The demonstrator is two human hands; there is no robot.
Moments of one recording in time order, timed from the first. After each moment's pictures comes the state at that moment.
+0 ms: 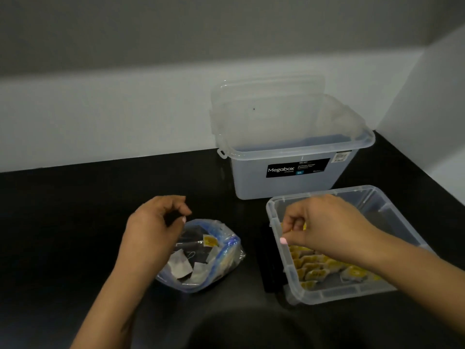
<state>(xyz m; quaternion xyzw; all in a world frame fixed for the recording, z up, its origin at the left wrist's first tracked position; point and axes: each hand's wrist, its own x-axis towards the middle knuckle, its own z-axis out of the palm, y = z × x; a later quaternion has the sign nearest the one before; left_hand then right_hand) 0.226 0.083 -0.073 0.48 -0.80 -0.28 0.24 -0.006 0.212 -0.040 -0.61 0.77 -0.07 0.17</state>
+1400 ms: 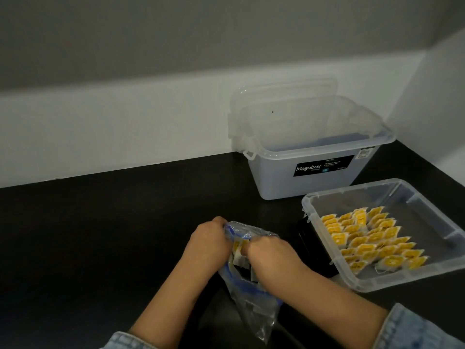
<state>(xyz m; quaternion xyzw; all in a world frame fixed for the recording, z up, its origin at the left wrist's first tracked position) 0.228 0.050 -0.115 0.48 -0.82 -0.30 -0.05 0.131 0.129 -0.117 -0.61 0.72 0.16 0.30</state>
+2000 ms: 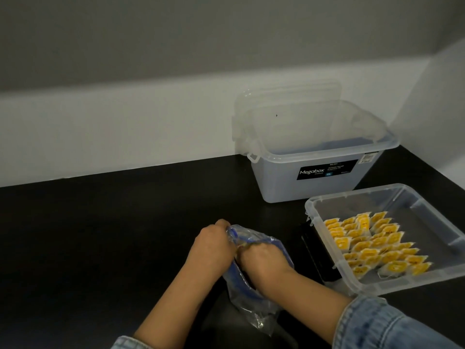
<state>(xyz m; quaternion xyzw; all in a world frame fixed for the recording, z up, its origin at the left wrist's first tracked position) 0.230 0.053 -0.116 0.50 -0.80 -0.32 -0.04 0.139 0.132 -0.149 -0.65 0.75 0.06 0.11</state>
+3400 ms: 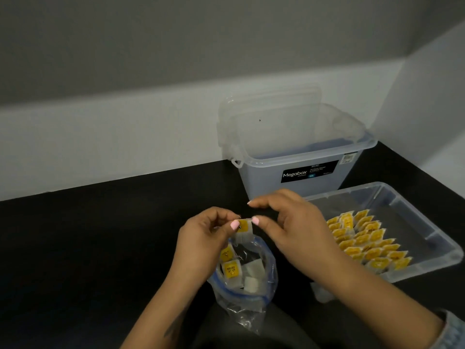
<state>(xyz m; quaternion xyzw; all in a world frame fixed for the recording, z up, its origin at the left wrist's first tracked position) 0.231 0.081 -0.074 0.38 -0.72 -0.52 0.26 0.092 0.179 -0.058 -0.57 0.74 -0.36 0.06</state>
